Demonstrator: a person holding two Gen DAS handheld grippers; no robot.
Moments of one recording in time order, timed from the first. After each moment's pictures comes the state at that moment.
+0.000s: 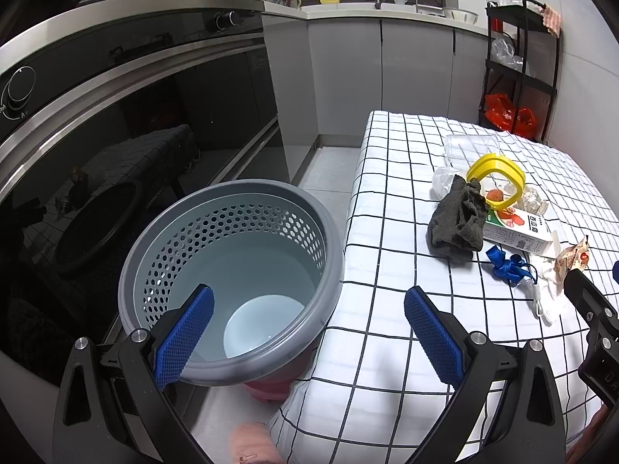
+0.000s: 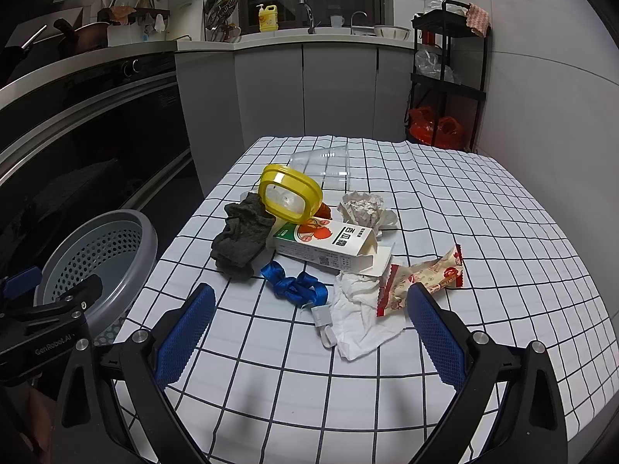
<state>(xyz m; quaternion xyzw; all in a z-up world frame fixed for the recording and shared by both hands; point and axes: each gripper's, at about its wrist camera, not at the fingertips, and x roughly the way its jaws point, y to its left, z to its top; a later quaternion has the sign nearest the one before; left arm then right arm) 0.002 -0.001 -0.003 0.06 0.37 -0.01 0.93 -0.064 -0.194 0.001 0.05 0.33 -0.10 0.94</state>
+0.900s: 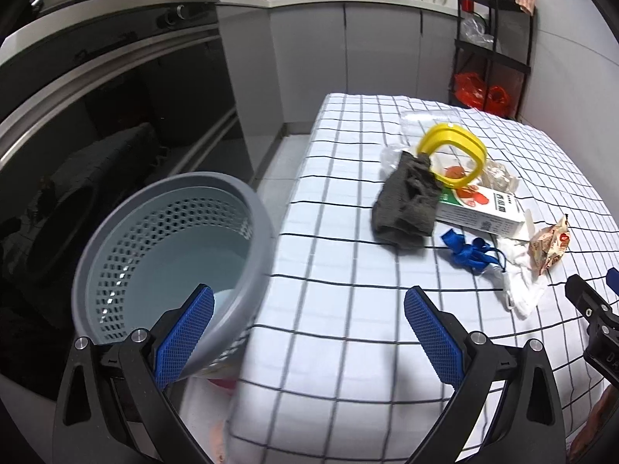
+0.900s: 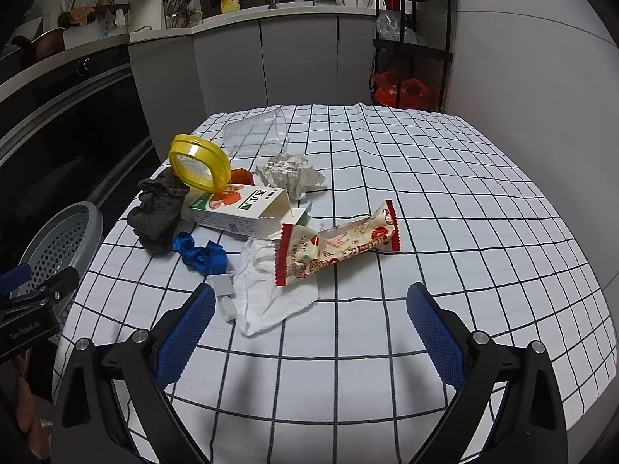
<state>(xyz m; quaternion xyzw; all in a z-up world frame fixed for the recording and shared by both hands) 0.010 -0.055 -0.022 0.08 0.39 -0.07 0.92 -0.075 -0.274 -0.030 0.08 0.37 -0.13 0.92</state>
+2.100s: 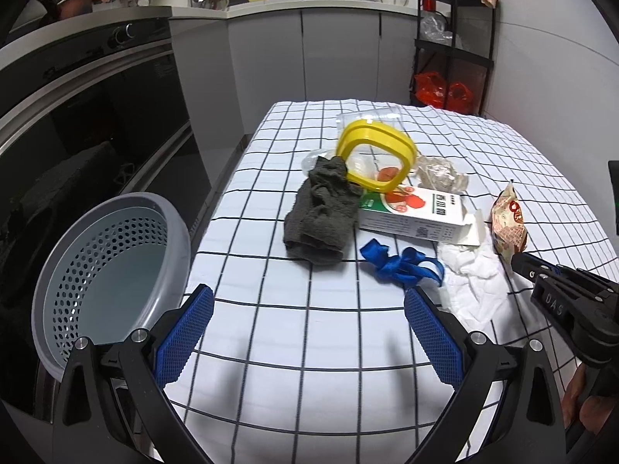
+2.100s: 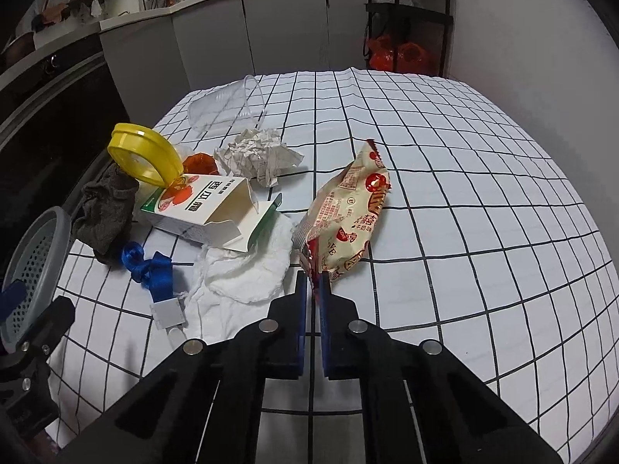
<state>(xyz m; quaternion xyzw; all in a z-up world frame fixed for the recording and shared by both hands) 0.005 -0.112 -0.033 0.08 0.37 -0.13 0.92 -0.032 -0.315 -0.059 0.12 0.42 -0.13 0.89</state>
